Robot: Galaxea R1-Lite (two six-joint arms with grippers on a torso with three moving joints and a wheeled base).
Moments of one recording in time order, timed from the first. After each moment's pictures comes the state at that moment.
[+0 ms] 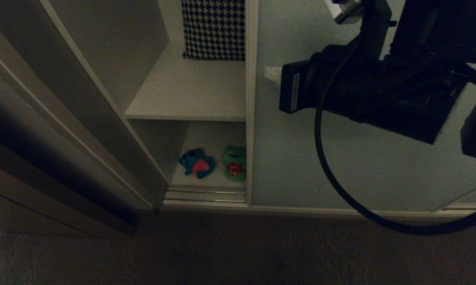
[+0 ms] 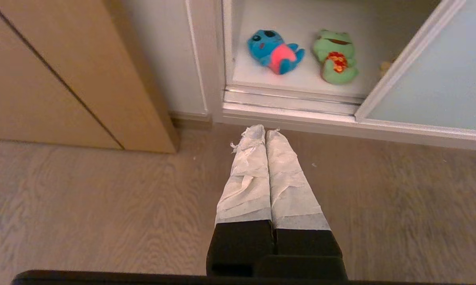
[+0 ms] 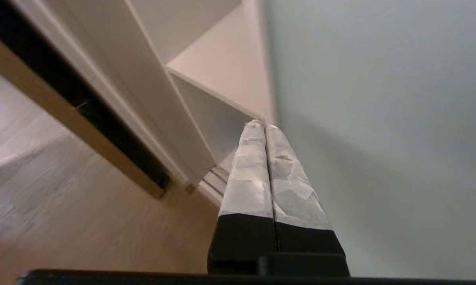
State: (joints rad) left arm 0.00 0.00 0.00 -0.01 0.00 -0.04; right arm 0.81 1.66 -1.44 -0.34 -0.13 -0.03
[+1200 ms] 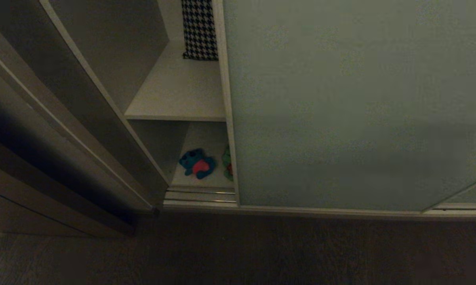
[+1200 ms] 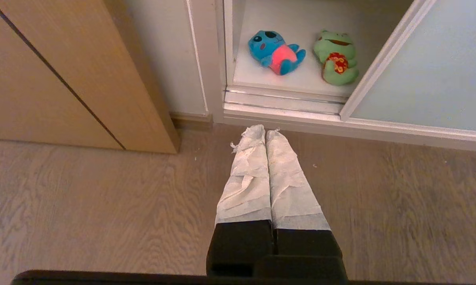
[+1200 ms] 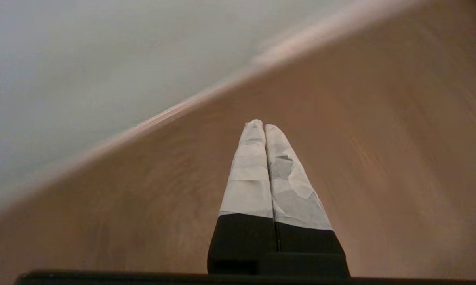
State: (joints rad) left arm 0.00 0.00 0.00 -0.01 0.00 -0.04; right arm -0.45 0.91 -0.82 0.24 -0.12 0.17
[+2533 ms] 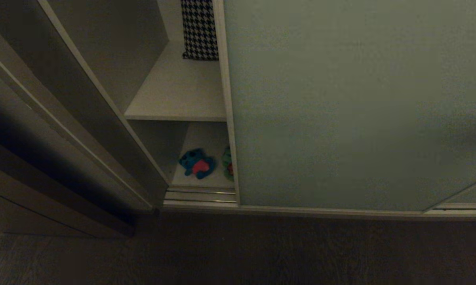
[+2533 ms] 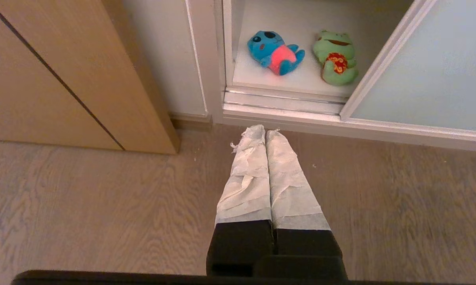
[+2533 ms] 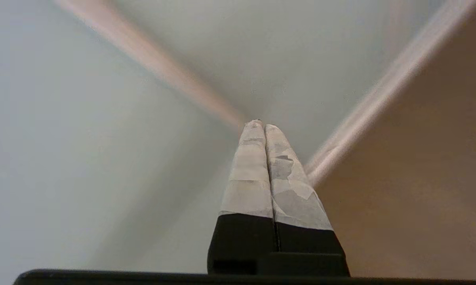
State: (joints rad) left arm 0.00 0.00 0.00 -0.01 0.00 -0.04; right arm -1.37 1.72 -1.62 0.05 0.83 0.58
